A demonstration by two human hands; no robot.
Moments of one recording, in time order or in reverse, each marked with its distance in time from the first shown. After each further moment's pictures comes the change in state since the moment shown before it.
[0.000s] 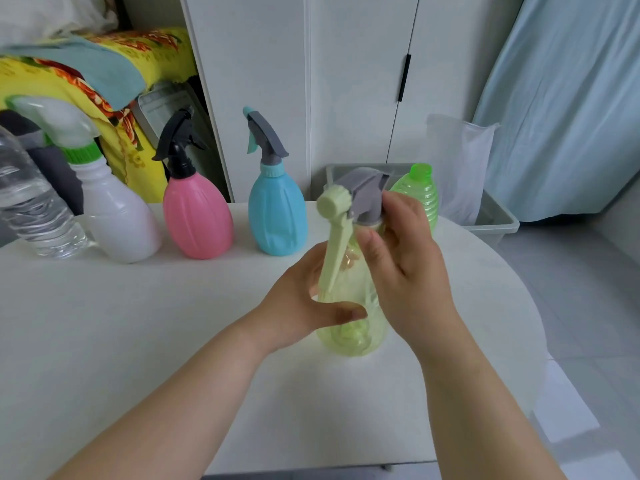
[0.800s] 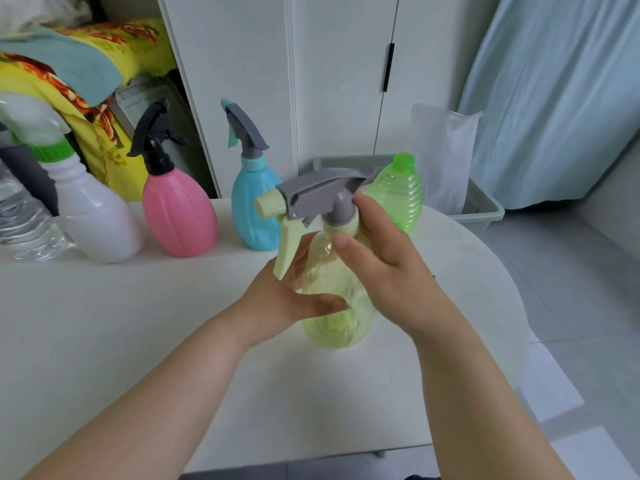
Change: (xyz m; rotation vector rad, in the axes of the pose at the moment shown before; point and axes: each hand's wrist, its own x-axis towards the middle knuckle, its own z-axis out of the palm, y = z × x) left_hand 0.002 -0.001 -0.002 -0.027 -0.050 0.038; right_hand -0.001 0.002 -0.008 0.230 -0.227 0.160
